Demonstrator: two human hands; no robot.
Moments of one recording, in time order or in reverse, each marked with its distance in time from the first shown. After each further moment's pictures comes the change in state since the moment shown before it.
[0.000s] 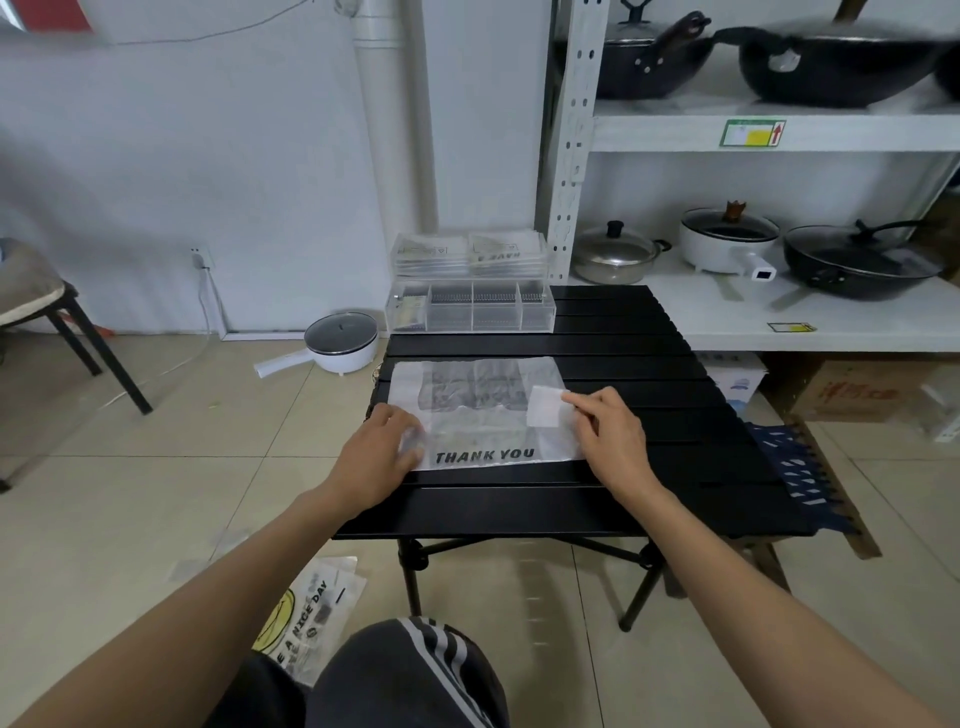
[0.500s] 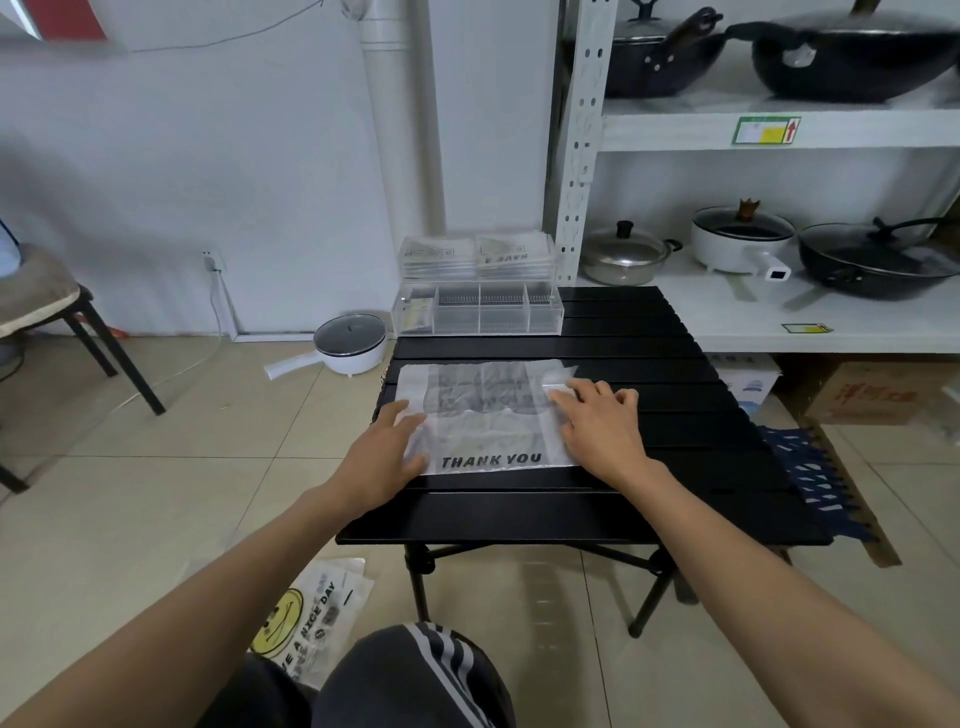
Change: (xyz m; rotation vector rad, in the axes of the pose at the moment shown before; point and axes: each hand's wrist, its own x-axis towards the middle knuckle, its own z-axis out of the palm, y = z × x) left_hand 0.004 0.002 -0.005 0.066 -0.106 -0.045; right_hand 0.027 -0.009 0.009 -0.629 -0.169 -0.198
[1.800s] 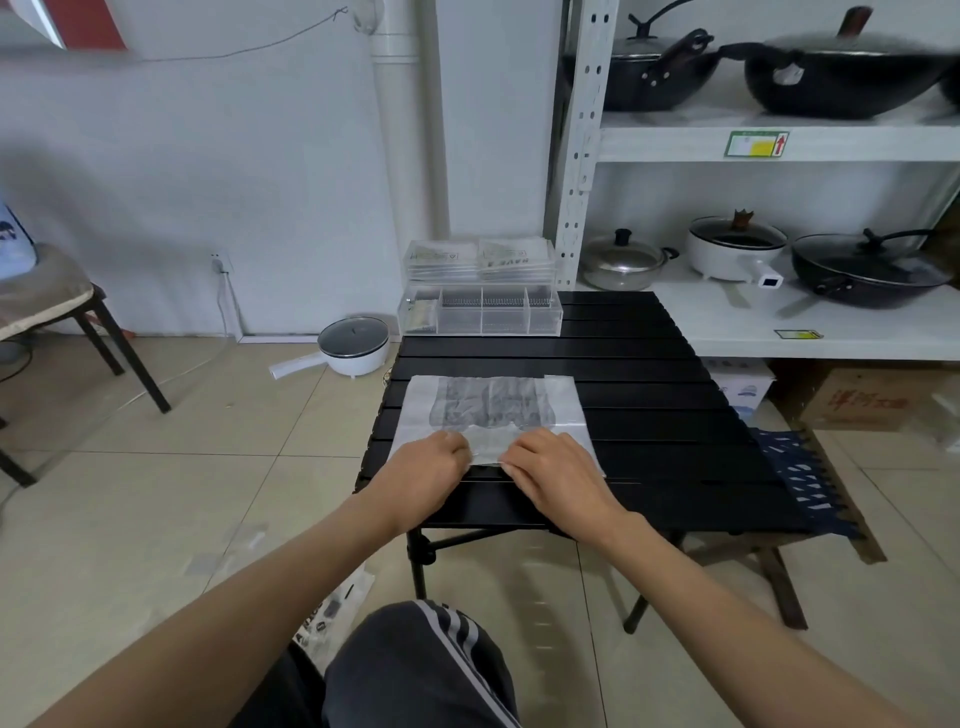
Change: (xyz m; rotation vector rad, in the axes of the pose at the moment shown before) left_hand -0.022 0.034 0.016 0.345 0.078 0.488; right_hand -0.064 -0.050 -0.009 0.293 0.167 -0.428
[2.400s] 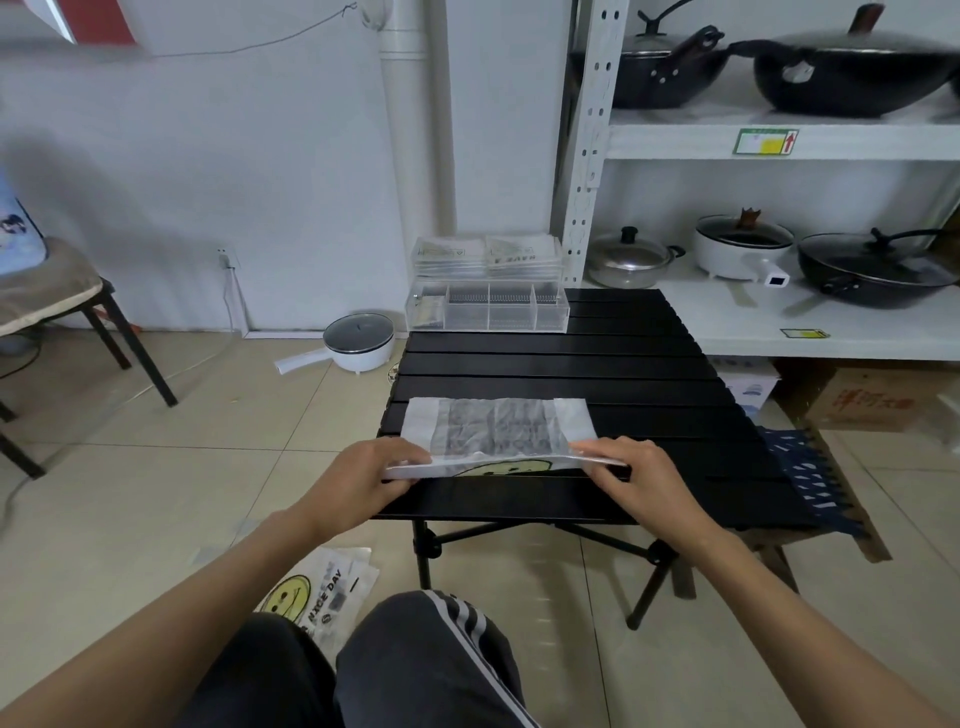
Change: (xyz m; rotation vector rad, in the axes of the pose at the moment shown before) left_hand -0.060 -0.033 -0.021 -0.483 0.063 -0.271; right_hand -0.050 0.042 -0.034 0.420 0.011 0.371
